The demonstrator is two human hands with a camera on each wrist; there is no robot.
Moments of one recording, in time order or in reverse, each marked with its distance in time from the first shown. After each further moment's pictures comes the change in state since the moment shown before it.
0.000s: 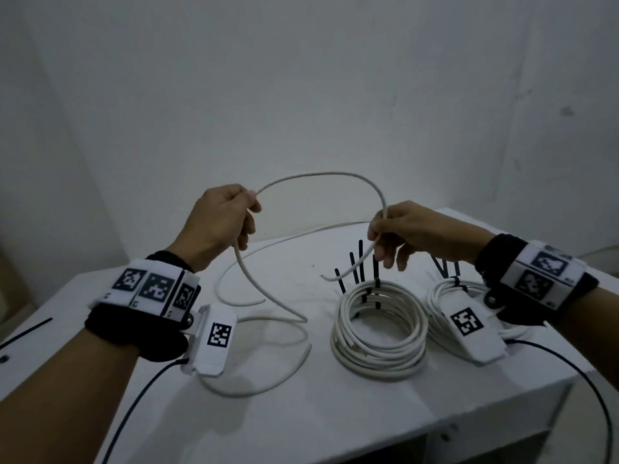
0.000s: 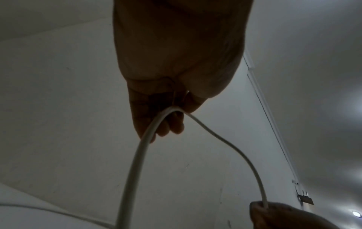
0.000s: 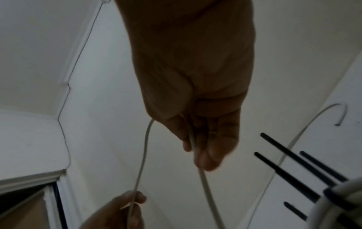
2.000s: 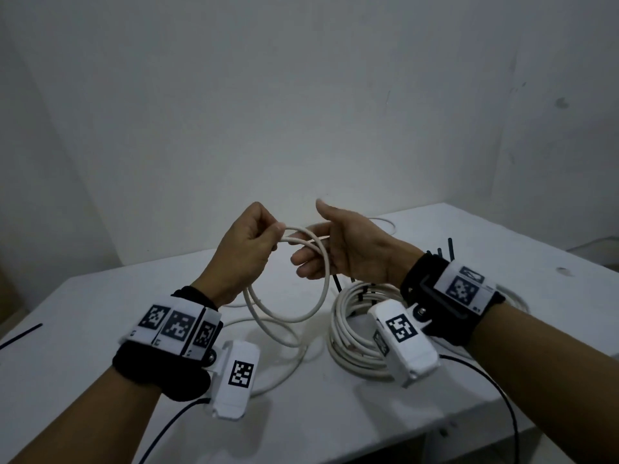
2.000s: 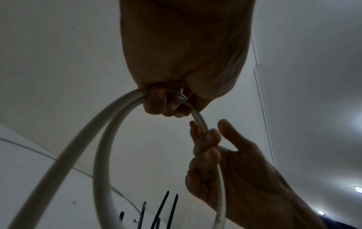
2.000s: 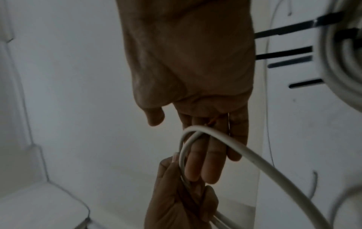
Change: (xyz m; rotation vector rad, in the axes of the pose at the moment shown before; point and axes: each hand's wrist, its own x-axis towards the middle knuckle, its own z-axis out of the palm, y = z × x) left_hand -0.023 -0.021 0.041 -0.091 -0.113 0.072; right_hand 0.026 -0.009 0.067 0.583 -0.287 0.073
